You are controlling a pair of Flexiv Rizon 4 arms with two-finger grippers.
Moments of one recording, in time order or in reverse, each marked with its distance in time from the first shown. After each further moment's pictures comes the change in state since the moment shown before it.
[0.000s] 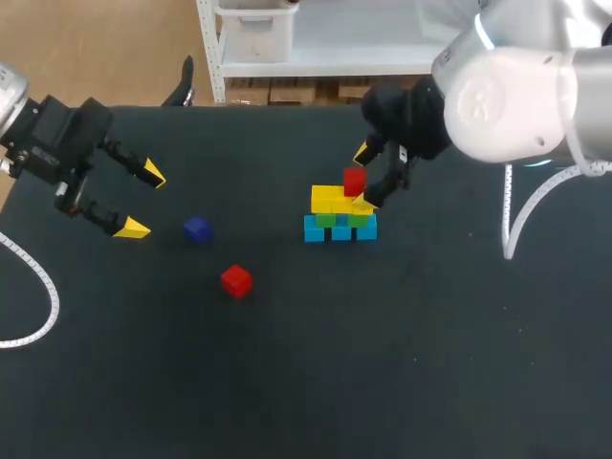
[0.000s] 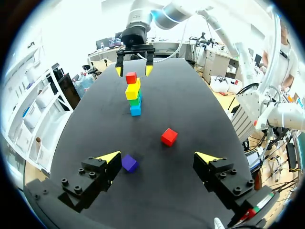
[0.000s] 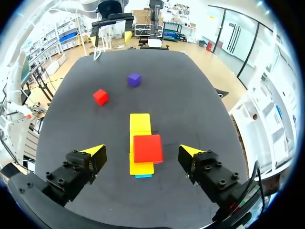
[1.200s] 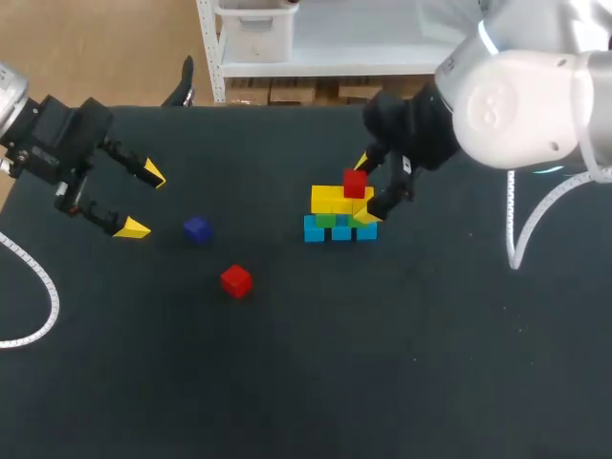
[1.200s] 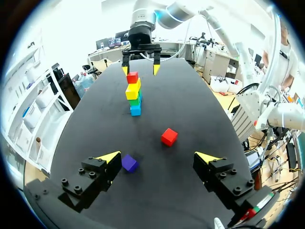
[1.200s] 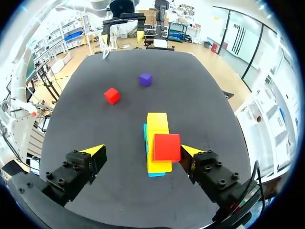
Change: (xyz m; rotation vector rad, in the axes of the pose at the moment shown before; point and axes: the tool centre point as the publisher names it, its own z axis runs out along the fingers) left arm 0.000 0.000 0.000 0.000 0.000 0.000; right arm 0.003 0.025 -0.002 -0.039 -0.001 -0.021
